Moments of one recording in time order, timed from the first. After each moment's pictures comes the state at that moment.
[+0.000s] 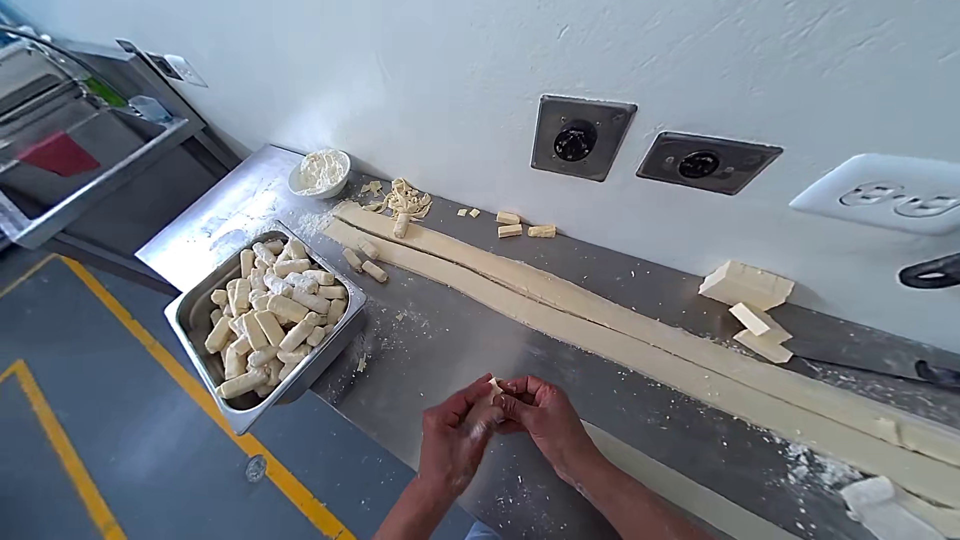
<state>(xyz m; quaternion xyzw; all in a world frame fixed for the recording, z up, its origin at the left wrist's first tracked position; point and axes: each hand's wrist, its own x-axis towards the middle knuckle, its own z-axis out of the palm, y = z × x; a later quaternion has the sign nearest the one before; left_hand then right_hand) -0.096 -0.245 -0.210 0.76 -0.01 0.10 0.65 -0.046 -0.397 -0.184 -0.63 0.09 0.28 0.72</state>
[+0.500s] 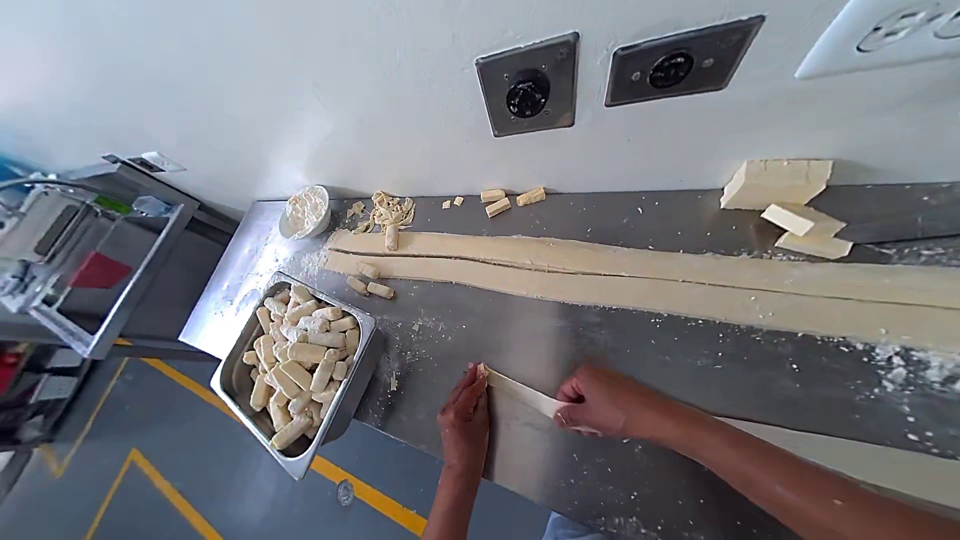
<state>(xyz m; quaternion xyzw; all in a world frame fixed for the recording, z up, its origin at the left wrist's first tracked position) -0.089 -0.202 -0.265 0.91 -0.03 0.16 0.37 -0.029 -0.437 -0.193 -0.76 -0.10 0.49 0.41</state>
